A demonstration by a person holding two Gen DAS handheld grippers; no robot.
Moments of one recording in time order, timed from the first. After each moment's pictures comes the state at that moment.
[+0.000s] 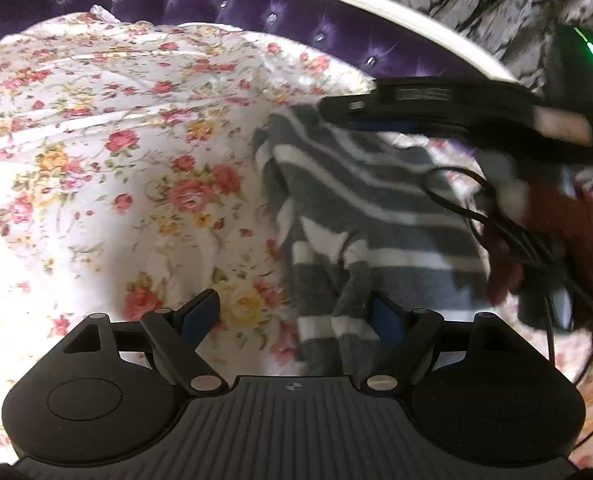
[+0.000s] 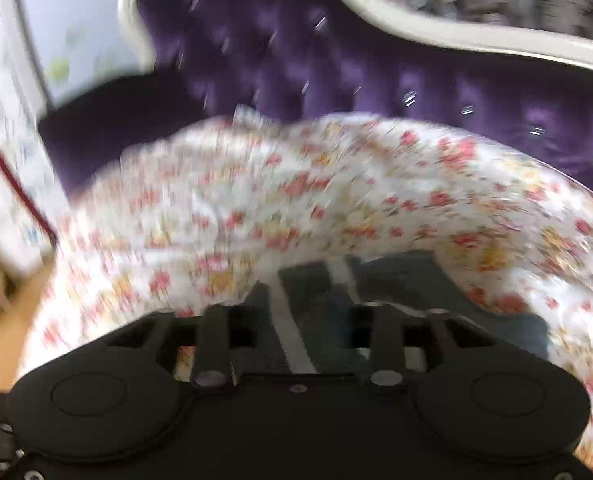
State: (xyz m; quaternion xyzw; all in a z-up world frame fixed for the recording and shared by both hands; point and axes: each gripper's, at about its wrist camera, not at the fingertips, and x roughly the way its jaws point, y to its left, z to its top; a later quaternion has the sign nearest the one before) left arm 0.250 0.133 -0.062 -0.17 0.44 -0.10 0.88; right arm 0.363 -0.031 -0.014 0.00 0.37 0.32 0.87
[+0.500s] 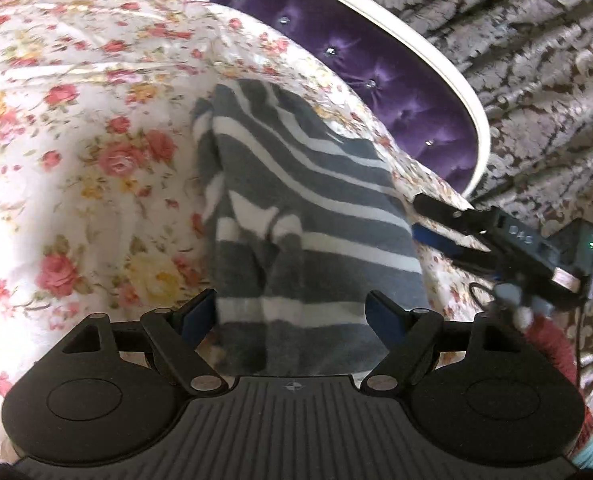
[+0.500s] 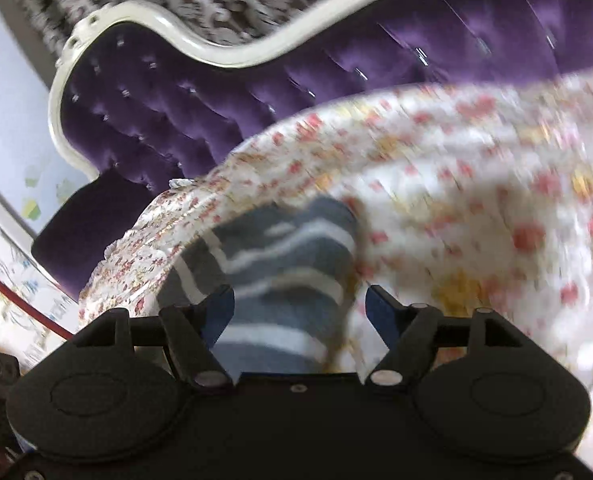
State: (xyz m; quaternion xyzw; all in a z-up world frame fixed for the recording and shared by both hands) left arm 0.254 0.121 -0.071 -0.25 0.45 -0.17 0.84; right arm 0.324 -0.180 -0.046 0.21 0.39 0.24 0.86
